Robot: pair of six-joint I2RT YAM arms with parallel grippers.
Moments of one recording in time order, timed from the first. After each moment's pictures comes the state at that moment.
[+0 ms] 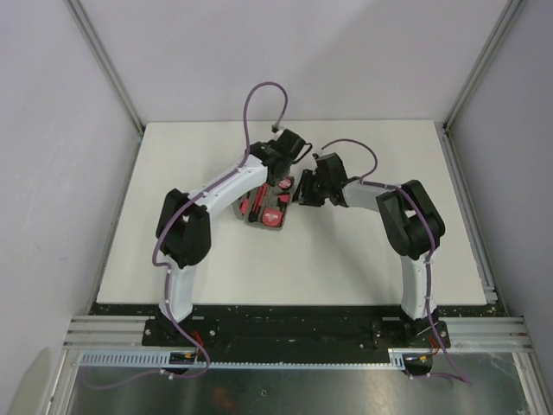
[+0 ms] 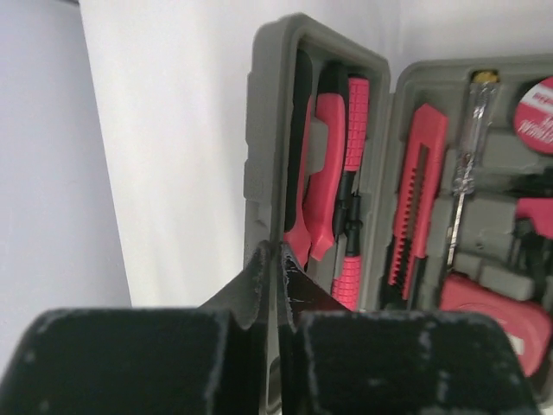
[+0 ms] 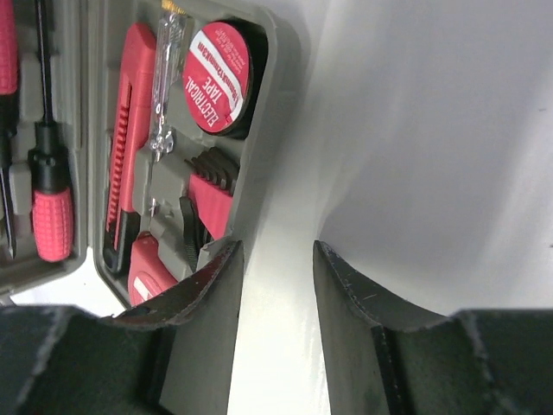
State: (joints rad) left arm -0.66 2.02 1.80 -0.86 -0.78 -0.10; right arm 0.48 2.06 1.28 0.02 -0.29 0.65
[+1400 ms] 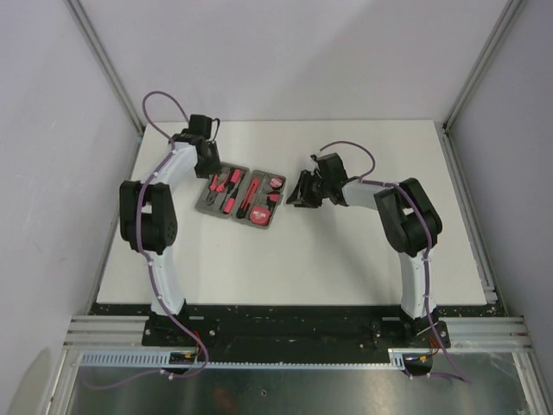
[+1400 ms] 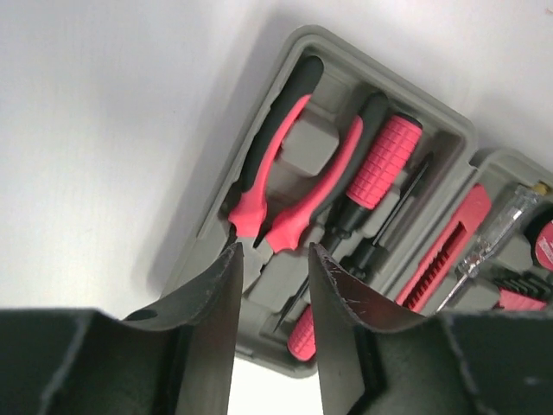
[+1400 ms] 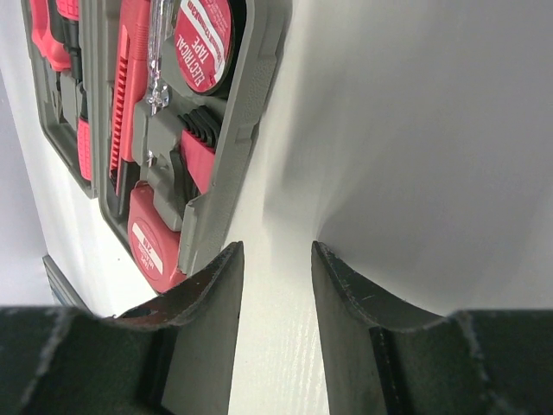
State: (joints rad) left arm -0.15 2.00 1.66 -0.69 -0.12 -0.32; right arm 0.47 2.10 1.30 0.04 -0.42 0.69
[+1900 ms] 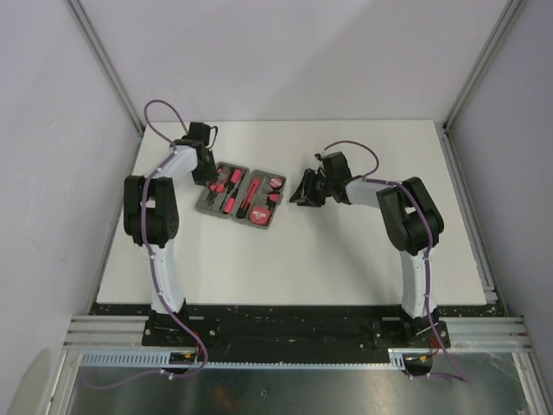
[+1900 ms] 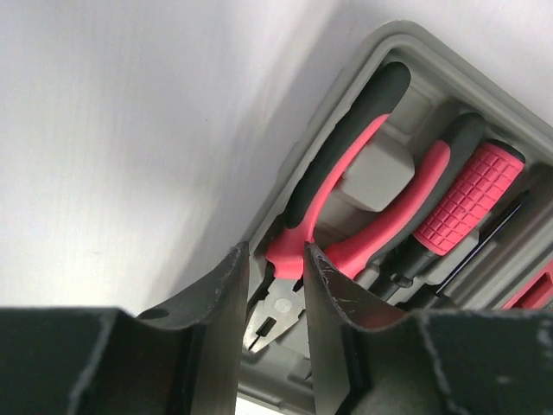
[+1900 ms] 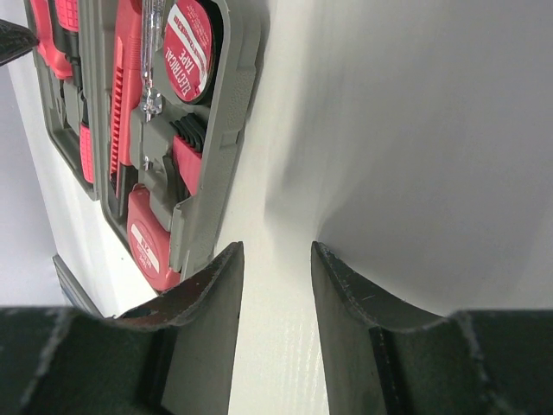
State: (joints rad) left arm -0.10 2.10 1.64 -0.65 -0.13 -0.32; right arm 0.43 2.10 1.30 0.04 -0.45 0.68
